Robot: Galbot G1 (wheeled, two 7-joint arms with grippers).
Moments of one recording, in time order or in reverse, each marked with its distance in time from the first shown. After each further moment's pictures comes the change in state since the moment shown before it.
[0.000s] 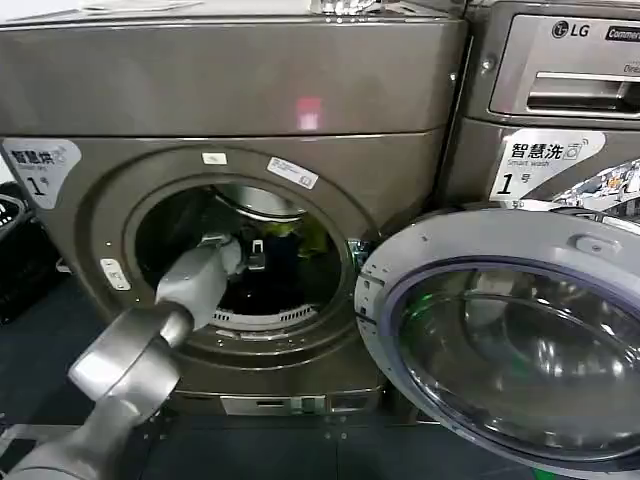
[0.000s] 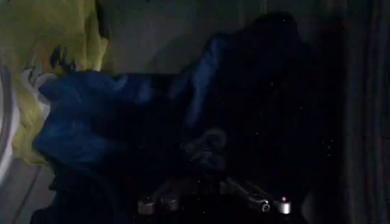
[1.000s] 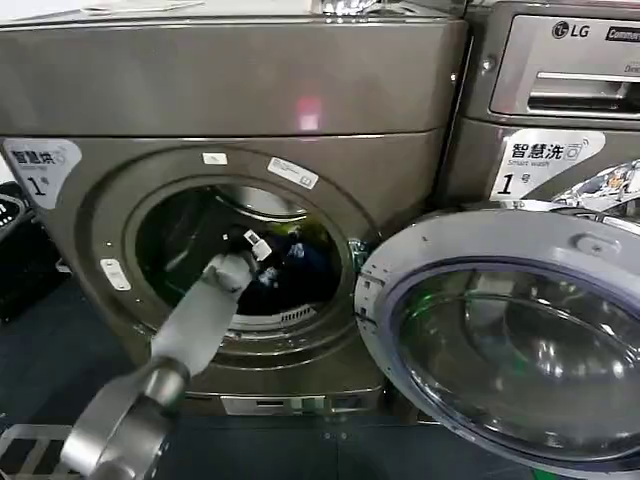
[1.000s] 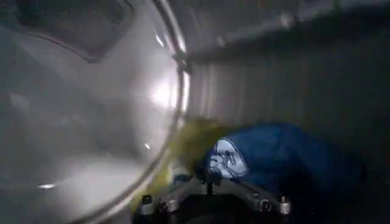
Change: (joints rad) left arm 0.347 0.045 -0.406 -0.598 -0.462 0.024 -0.643; right arm 0.004 -0.052 -0.003 -0.025 -0.019 0.010 0.001
